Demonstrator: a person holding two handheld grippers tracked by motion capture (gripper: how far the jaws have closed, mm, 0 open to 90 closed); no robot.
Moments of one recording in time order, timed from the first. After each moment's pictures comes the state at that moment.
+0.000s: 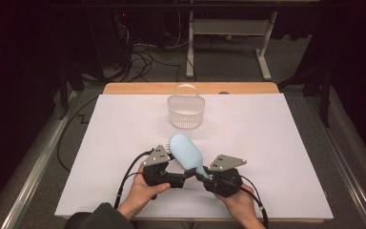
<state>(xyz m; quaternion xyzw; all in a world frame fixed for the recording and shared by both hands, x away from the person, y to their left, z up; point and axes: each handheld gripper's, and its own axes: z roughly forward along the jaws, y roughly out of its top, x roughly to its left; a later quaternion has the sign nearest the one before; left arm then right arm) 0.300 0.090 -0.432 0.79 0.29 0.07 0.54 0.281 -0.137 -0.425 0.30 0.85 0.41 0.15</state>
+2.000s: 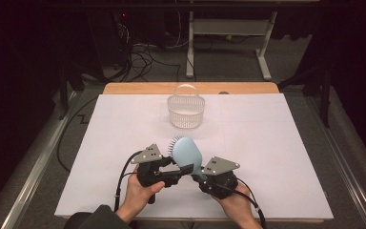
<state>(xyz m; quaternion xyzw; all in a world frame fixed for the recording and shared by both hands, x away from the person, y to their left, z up) 0.288 0.102 -0.410 0.76 0.29 0.01 0.58 0.275 -0.124 -0.423 0.27 0.86 0.40 0.18</state>
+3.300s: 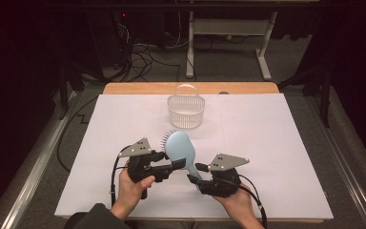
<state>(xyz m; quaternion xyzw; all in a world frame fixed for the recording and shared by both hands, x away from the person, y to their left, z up) 0.295 0.125 -0.394 0.75 0.29 0.01 0.59 0.278 -0.134 -0.414 0.27 0.83 0.46 0.12</state>
